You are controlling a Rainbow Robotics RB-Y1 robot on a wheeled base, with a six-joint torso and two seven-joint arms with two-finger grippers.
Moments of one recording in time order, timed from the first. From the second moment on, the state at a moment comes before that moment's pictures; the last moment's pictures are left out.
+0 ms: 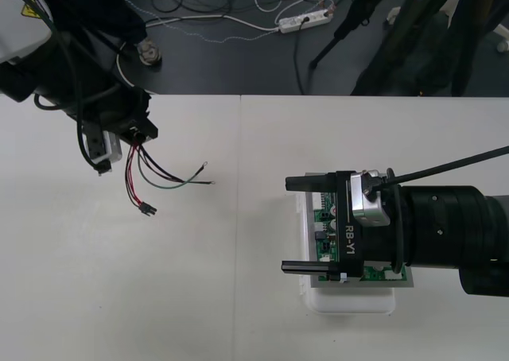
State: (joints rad) right arm 0.00 -0.42 0.06 -2.17 1.44 -1.28 -0.33; left arm -1.17 1.06 -1.06 -1.26 -1.32 -1.19 -1.04
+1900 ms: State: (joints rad) right arm 0.01 -0.42 0.03 -2.17 1.25 -1.28 -0.34; left arm -0.15 0.96 0.12 -1.74 -1.18 -1.53 -0.50
